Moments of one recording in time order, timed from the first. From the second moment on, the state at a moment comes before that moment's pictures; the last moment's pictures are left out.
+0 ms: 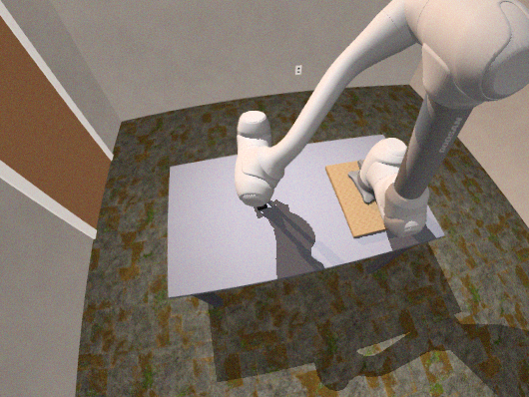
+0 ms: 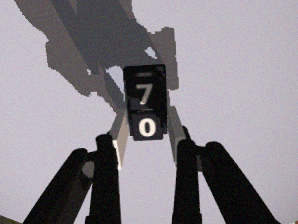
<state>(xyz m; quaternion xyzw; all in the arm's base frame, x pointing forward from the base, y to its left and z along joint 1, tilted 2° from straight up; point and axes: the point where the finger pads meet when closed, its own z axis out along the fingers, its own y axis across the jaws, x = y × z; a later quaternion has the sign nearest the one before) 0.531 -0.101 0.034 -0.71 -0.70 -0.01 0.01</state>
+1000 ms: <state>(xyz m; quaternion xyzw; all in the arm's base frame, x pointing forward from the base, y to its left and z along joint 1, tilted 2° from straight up) 0.531 -0.101 0.034 -0.71 -0.70 -0.01 0.01</state>
